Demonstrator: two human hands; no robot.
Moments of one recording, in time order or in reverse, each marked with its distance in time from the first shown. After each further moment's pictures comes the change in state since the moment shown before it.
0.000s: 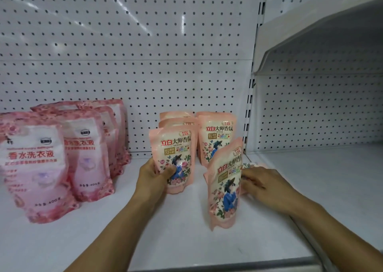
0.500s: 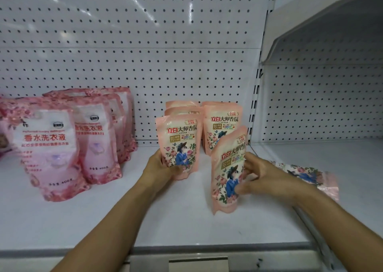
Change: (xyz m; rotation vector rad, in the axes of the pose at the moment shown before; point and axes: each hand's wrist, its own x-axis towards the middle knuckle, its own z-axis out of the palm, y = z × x) left_hand -0.018 0.012 -0.003 0.273 -0.071 -0.018; right_hand -0.005 -0.030 -0.011 0.758 -0.301 0.206
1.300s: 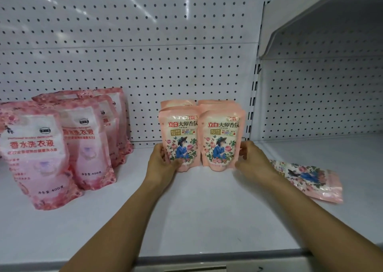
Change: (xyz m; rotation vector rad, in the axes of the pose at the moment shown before) left_hand 0.034 -0.014 0.019 0.052 0.159 0.114; right_hand 0.068 0.026 0.003 -0.204 0.572 0.096
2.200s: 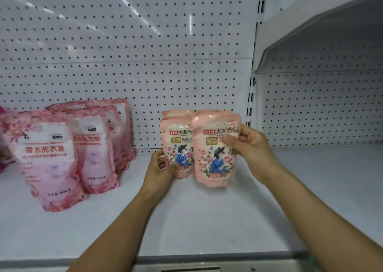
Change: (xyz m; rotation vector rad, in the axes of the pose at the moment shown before) left_hand -0.009 0.000 -0.011 -0.100 -0.031 0.019; right_hand -0.029 -0.066 -0.038 0.730 -0.109 -0.196
